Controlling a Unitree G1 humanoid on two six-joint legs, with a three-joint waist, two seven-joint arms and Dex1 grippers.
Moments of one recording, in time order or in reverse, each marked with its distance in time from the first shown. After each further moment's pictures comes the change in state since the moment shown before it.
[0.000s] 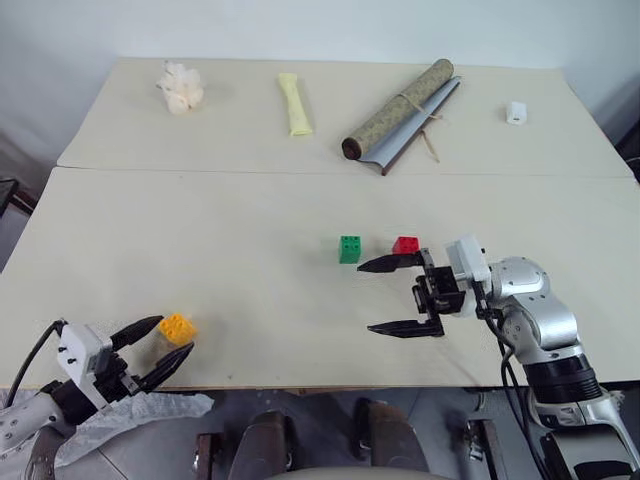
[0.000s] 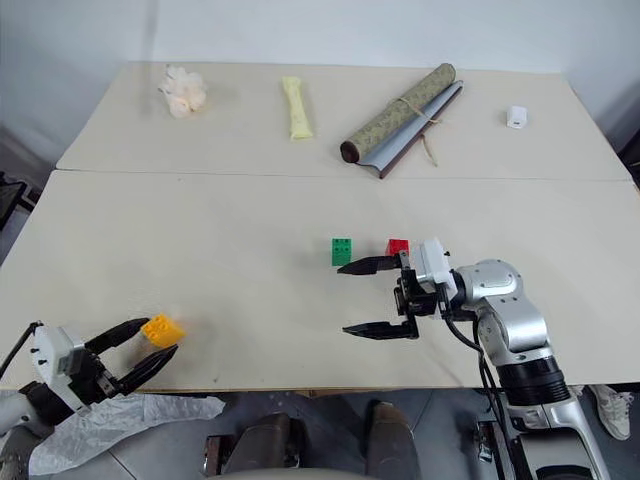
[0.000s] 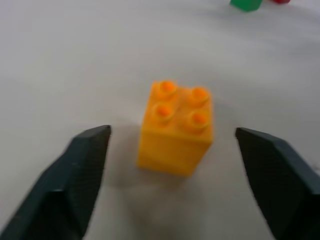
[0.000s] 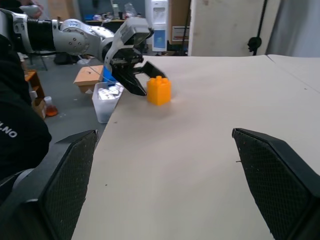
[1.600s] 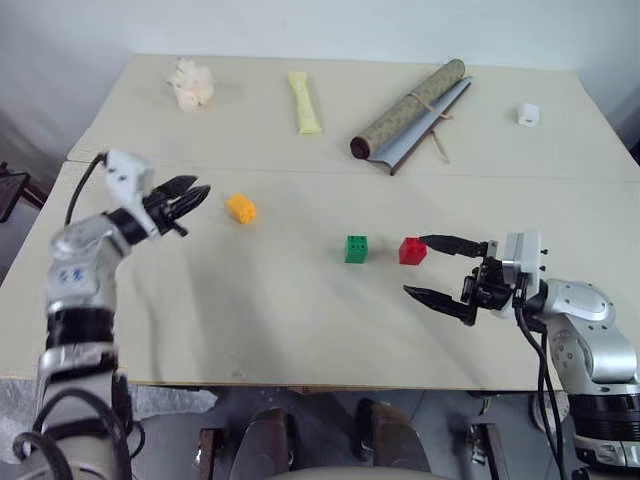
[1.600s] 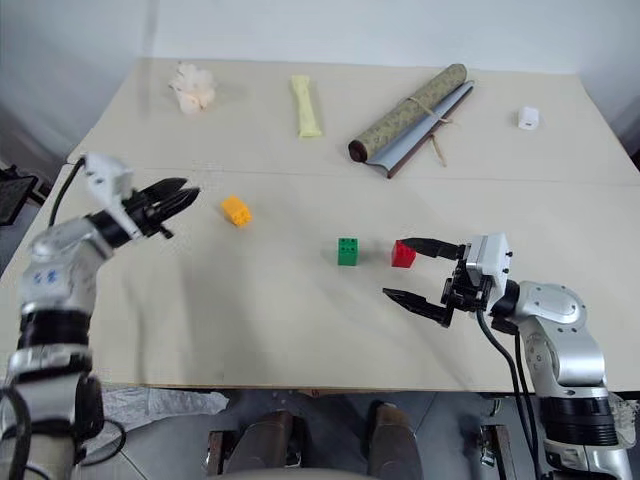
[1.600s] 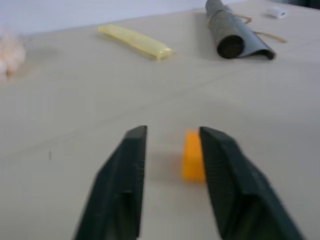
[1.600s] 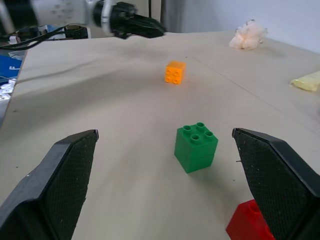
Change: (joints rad) left arm -1.165 0.102 -0.365 0.887 0.210 -0.097 0.134; right arm 0.188 -0.051 -0.230 -0.070 -0.019 -0.018 -0.265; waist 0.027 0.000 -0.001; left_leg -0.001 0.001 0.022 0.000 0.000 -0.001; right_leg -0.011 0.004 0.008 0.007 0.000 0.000
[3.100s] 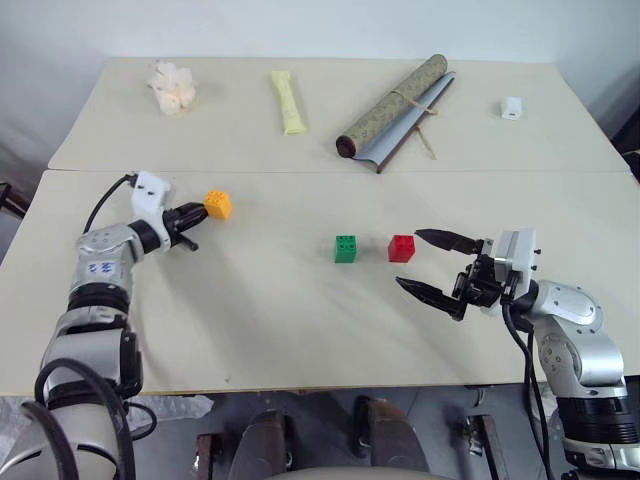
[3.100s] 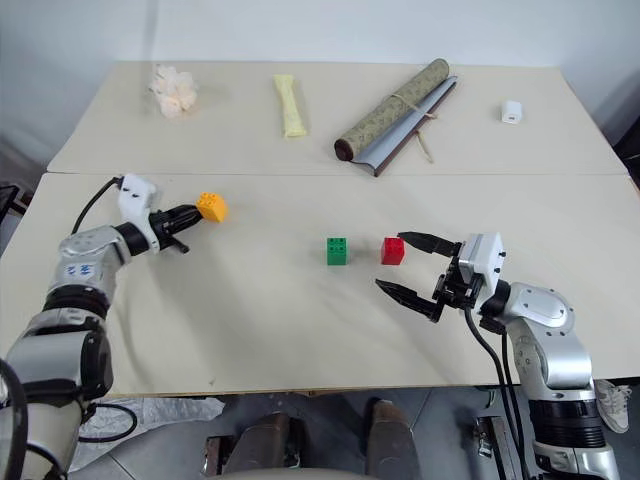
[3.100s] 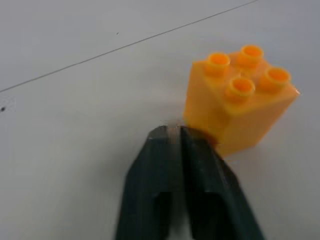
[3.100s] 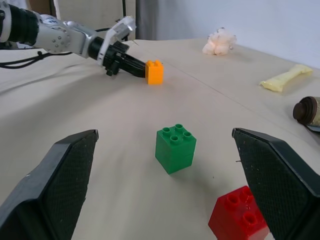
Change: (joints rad) left arm -0.027 0.027 0.015 0.370 0.111 -0.164 -0.038; right arm 0.021 0.043 0.018 -0.027 -0.006 -0.027 -0.087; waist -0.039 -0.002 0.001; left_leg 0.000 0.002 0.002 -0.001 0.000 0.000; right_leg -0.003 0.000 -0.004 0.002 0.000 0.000
